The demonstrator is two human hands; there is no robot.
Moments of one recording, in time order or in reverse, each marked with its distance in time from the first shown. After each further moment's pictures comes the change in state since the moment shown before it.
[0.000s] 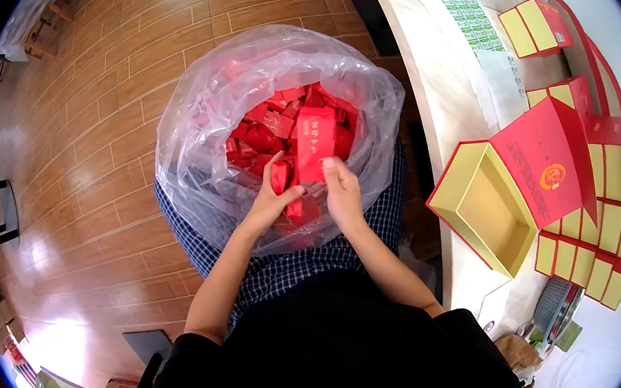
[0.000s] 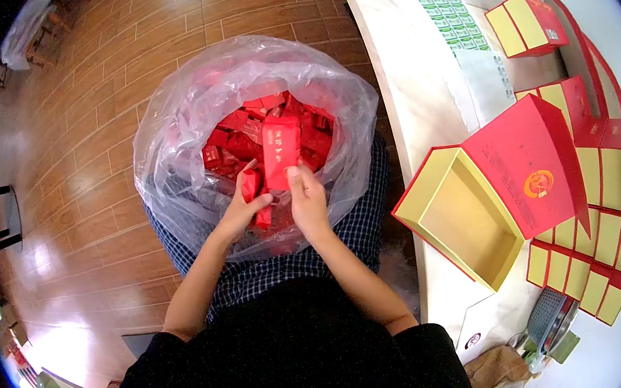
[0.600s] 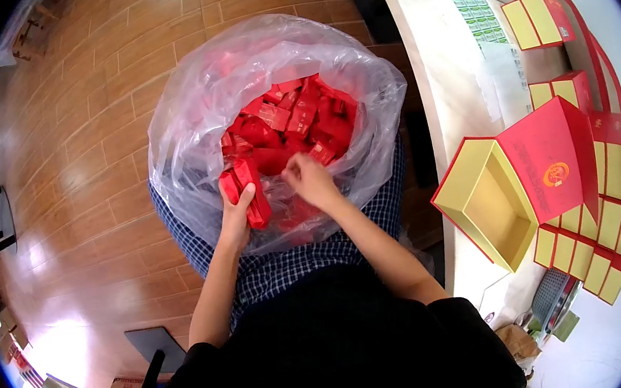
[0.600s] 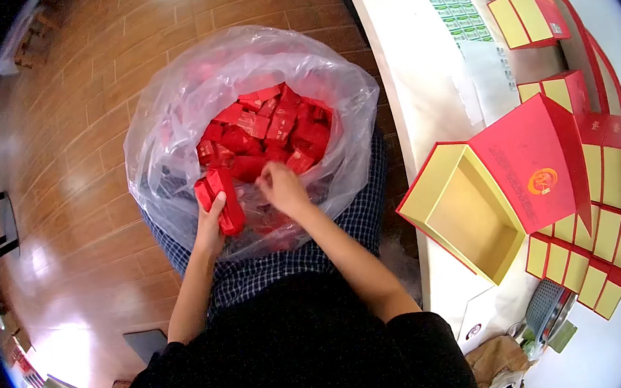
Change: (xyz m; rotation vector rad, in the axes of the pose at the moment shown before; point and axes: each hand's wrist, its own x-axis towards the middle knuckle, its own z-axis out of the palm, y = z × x) left_hand -0.035 -0.013 -0.039 -0.494 0.343 -0.178; right_hand 0.032 0.047 0.024 -0.653 -0.358 -0.017
